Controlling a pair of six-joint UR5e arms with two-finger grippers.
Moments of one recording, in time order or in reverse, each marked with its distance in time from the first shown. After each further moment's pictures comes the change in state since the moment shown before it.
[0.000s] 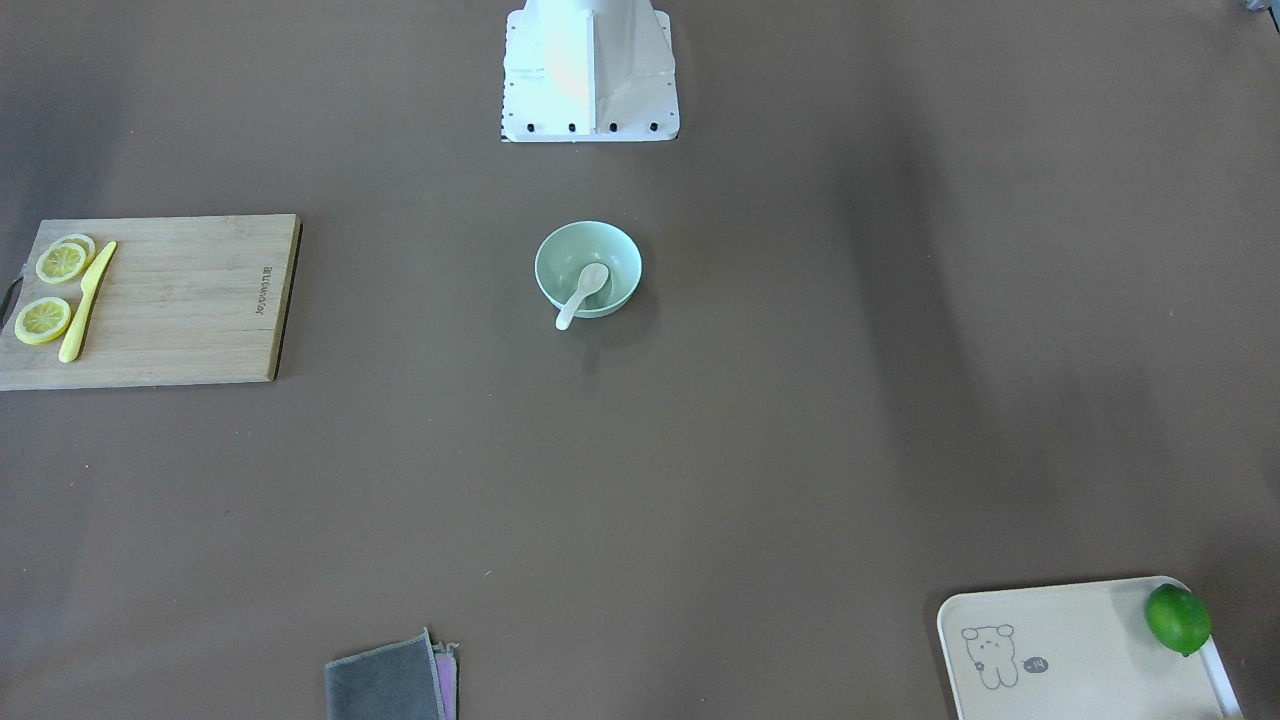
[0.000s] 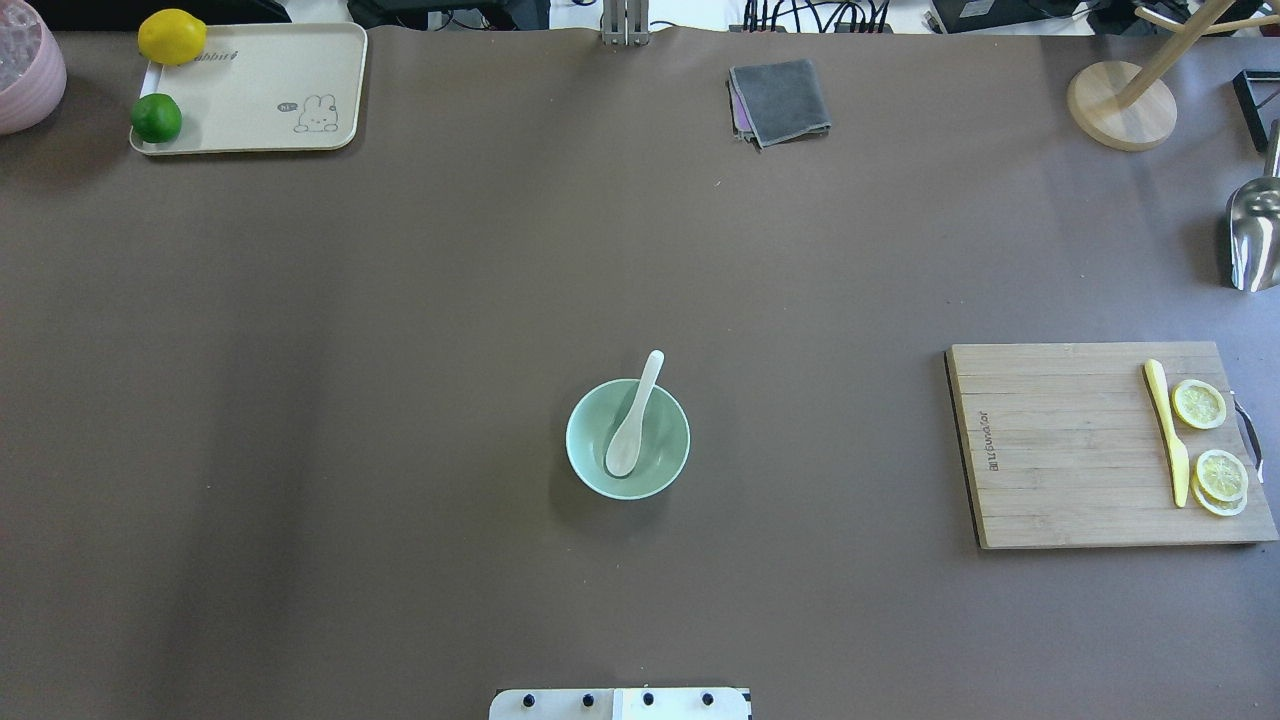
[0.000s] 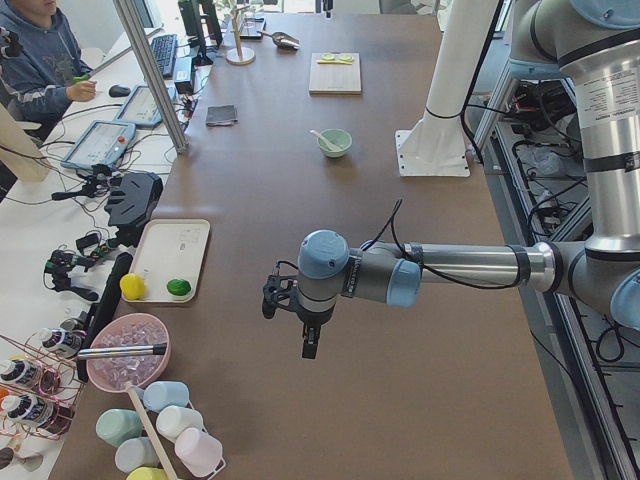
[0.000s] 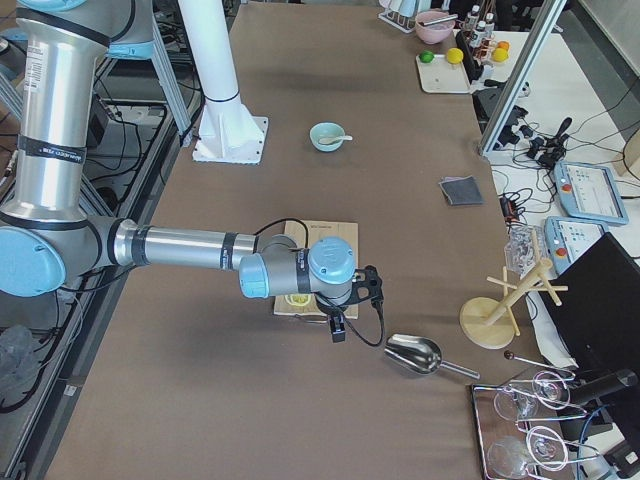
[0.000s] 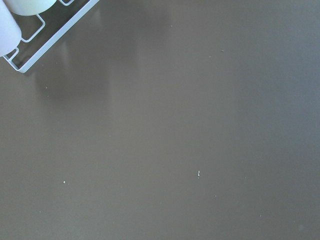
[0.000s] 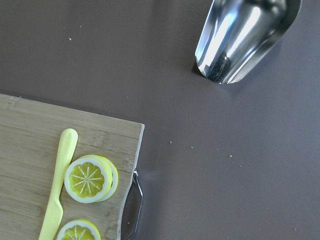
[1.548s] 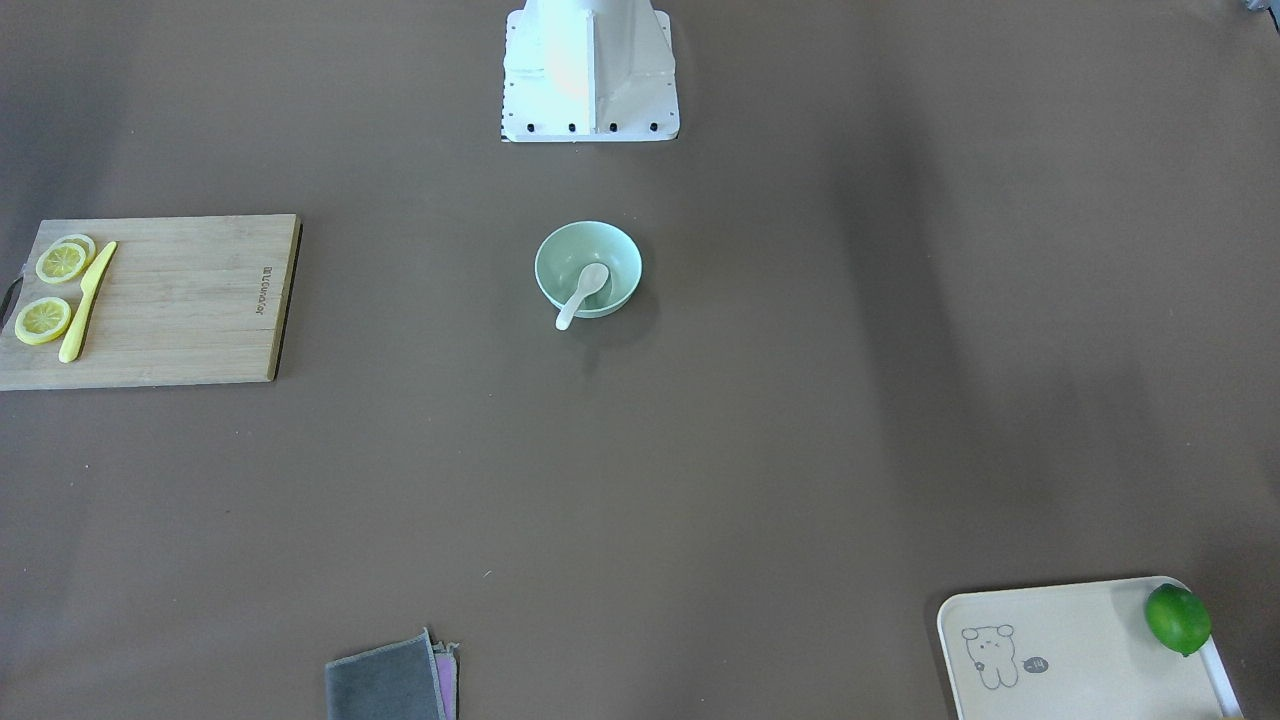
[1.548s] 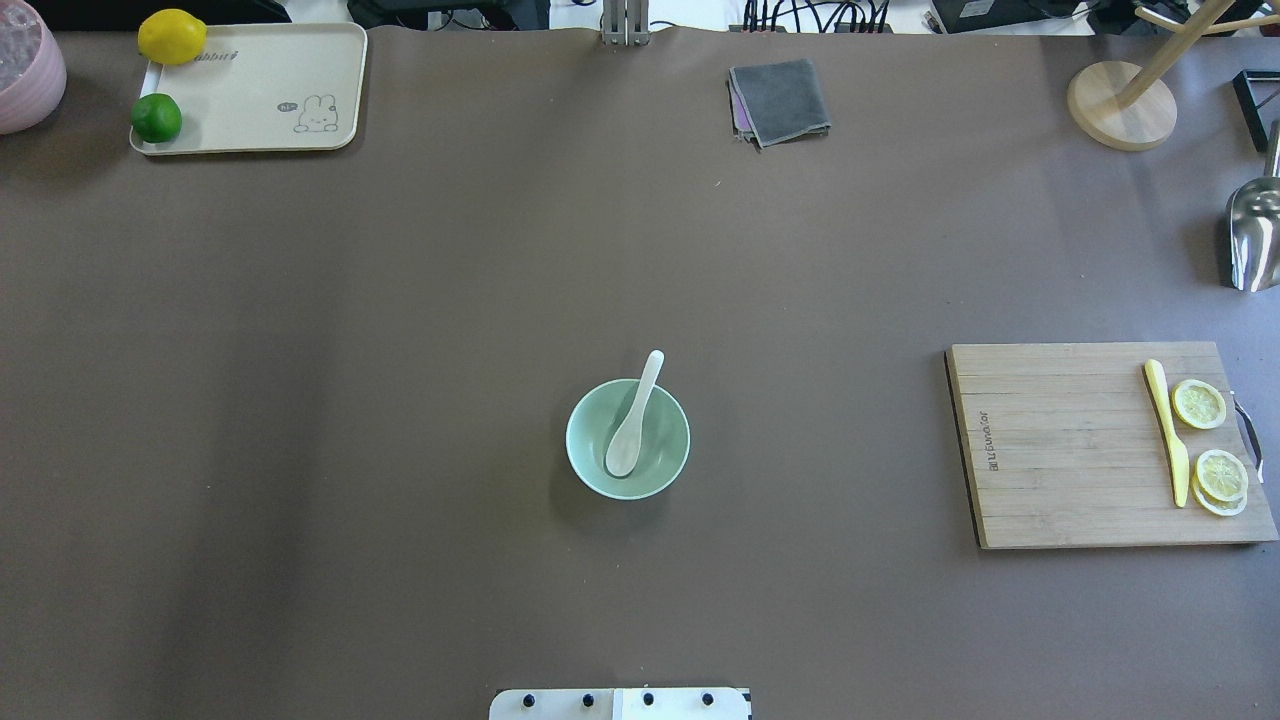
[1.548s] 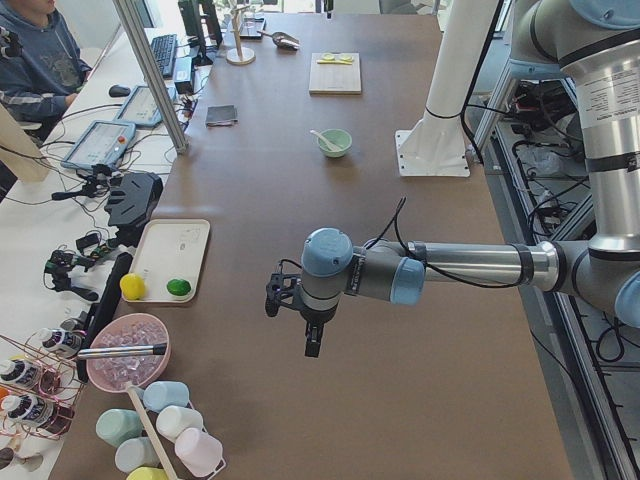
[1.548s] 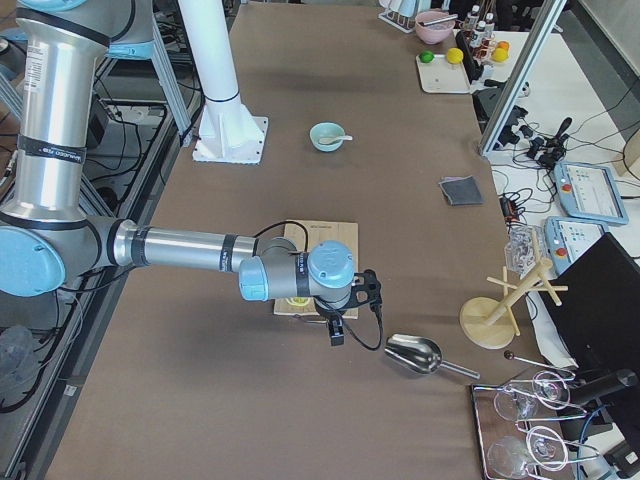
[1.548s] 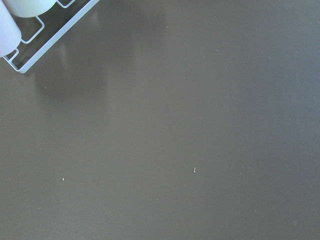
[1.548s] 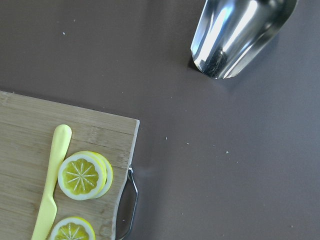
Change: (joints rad) left arm 0.004 0.009 -0.008 0.003 0.002 0.000; right arm 0.000 -0.001 -0.012 0.003 -0.007 -0.009
